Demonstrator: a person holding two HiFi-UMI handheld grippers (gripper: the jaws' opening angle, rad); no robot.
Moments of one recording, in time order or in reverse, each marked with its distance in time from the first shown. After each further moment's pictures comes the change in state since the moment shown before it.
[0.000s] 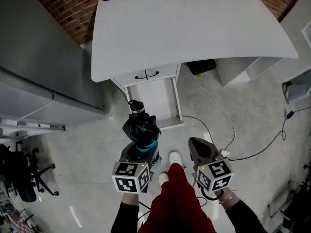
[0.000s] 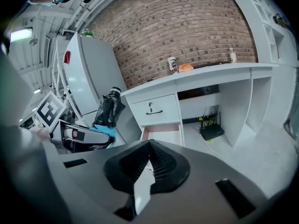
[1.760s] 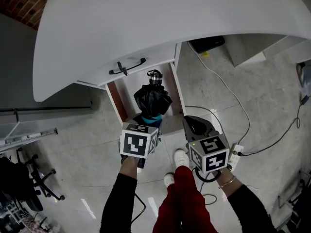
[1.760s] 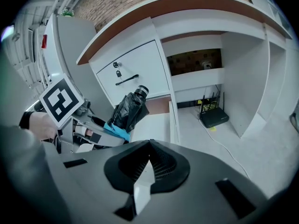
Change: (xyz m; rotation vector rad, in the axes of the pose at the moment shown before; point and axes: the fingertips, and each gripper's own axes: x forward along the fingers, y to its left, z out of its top) left arm 0.241 0.075 -0.040 0.207 0.356 -0.021; right arm 0.189 -0.100 -0.073 0.032 0.153 -0.038
